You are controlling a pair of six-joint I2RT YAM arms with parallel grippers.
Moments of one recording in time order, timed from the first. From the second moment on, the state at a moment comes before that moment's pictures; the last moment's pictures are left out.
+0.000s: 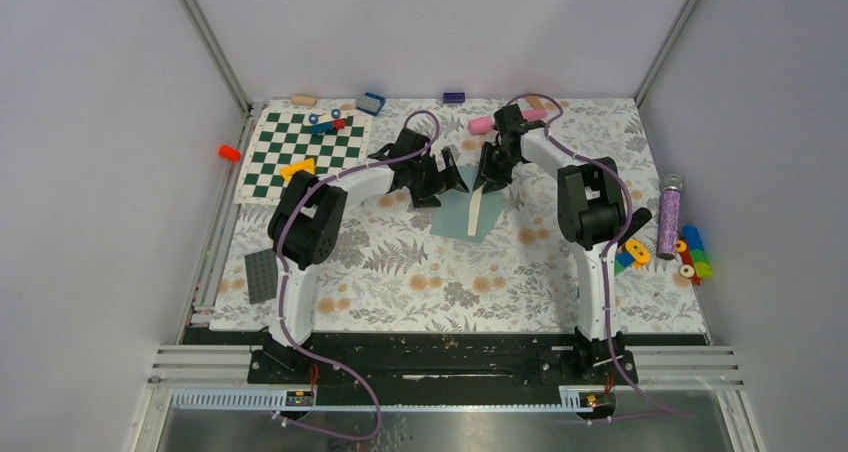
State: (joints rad) left arm -0.52 2.14 1.50 -0.22 0.38 -0.82; right arm 0.29 2.28 1.78 -0.72 -0.28 0.49
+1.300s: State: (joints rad) left arm -0.52 2.14 1.50 -0.23 0.38 -0.82; right arm 0.27 2.23 1.79 -0.74 -0.31 0.44
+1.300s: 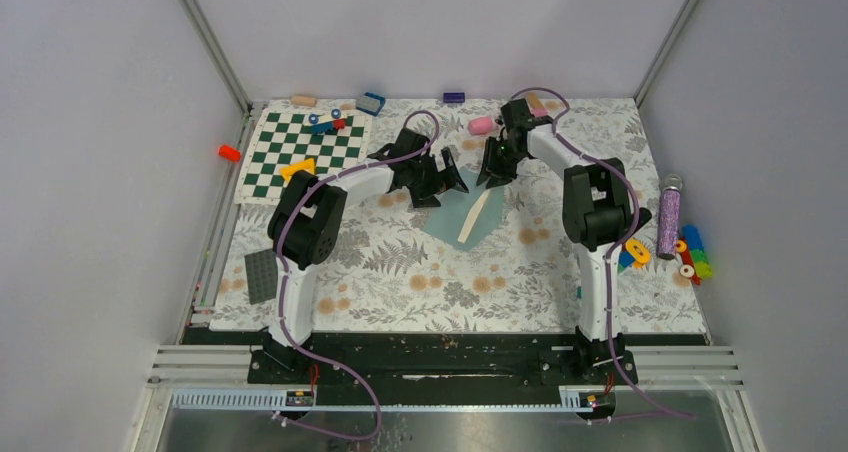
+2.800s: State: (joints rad) left arm -0.51 2.14 1.51 -0.23 0.38 -0.82; right arm 0.35 2.03 1.41 -0.62 -0.46 0.50
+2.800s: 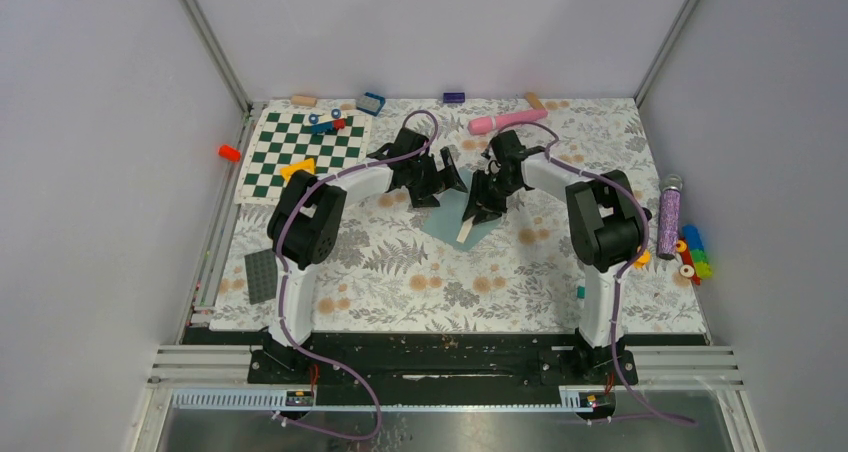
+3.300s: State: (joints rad) left arm -0.51 2.14 1.51 -0.24 0.38 -0.82; right arm 0.39 2.01 1.31 -0.53 -0.44 0.56
